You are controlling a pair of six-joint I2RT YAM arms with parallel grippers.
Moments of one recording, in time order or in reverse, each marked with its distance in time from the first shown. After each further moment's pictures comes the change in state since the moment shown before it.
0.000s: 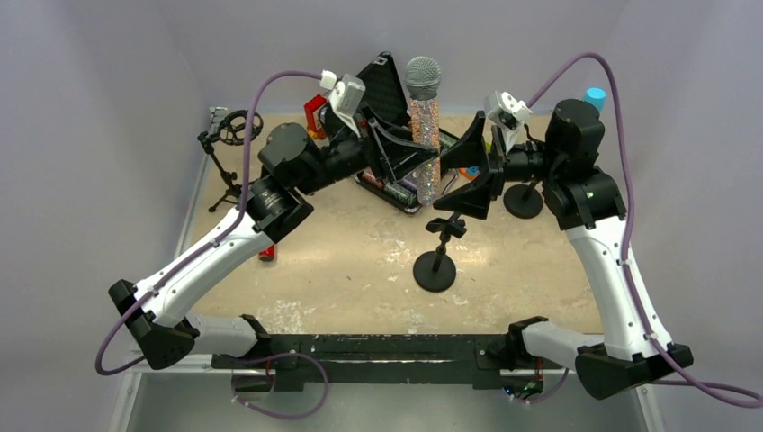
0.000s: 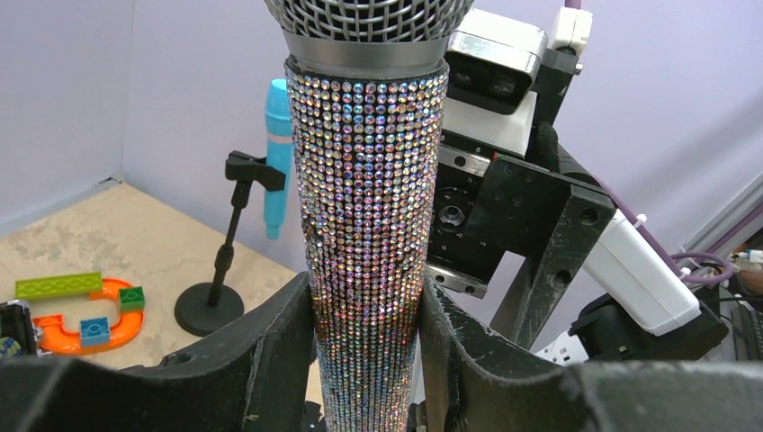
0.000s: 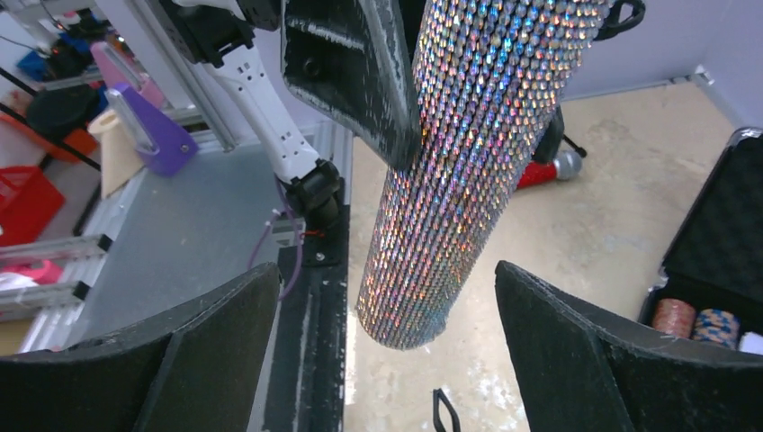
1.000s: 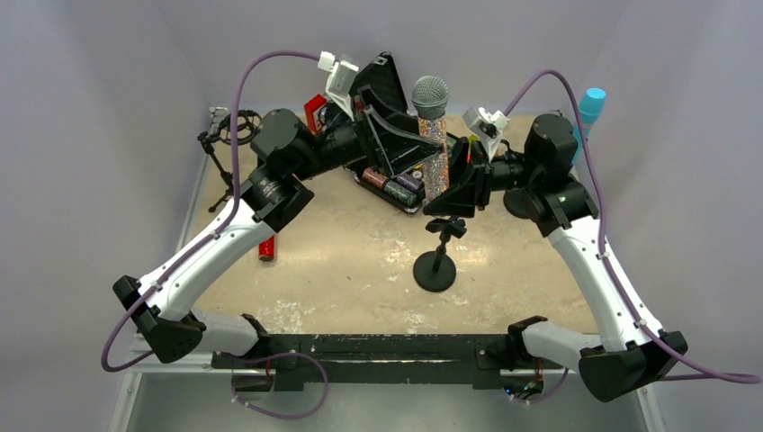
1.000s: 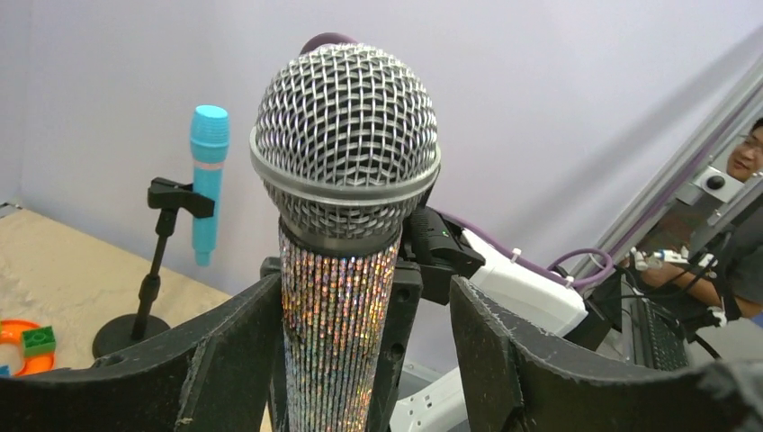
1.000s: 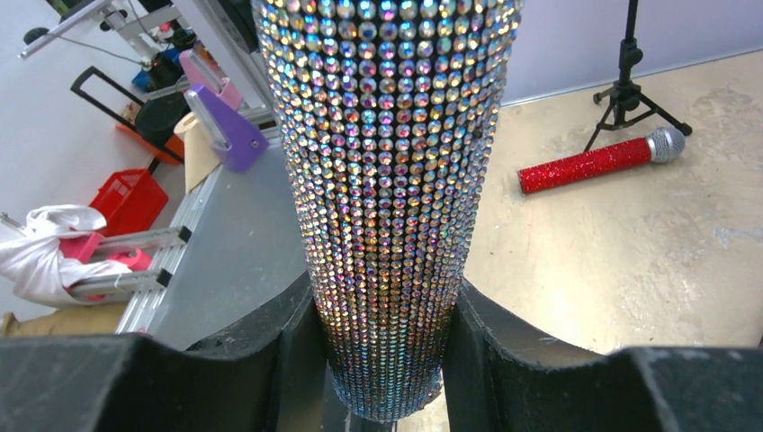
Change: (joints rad) left arm 0.023 0.055 0.080 0.055 0.114 -0.147; right arm 0.053 -0.011 -0.244 0.344 -0.078 0.297
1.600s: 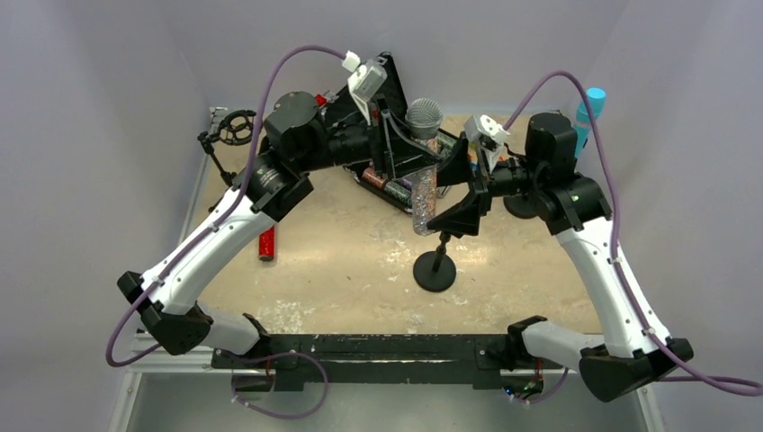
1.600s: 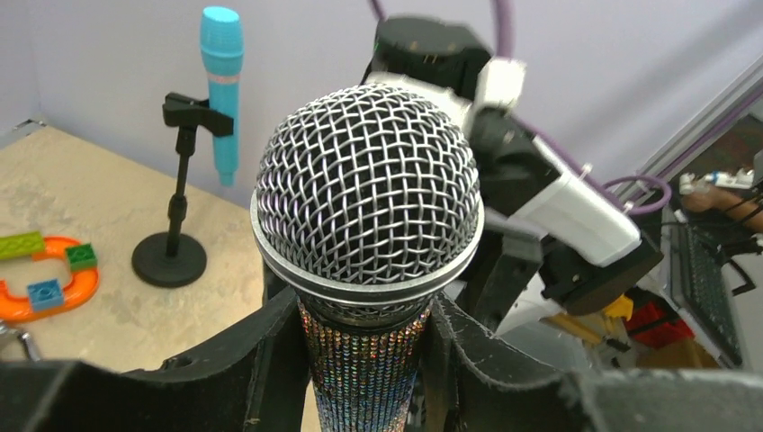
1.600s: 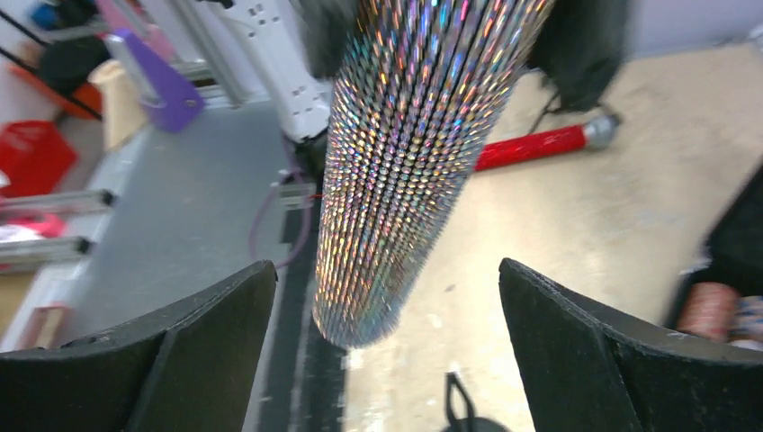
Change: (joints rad) left arm 0.006 0.086 0.179 -0.311 0.107 0.152; right arm 0.016 0.001 0.087 -0.337 0.053 -0.338
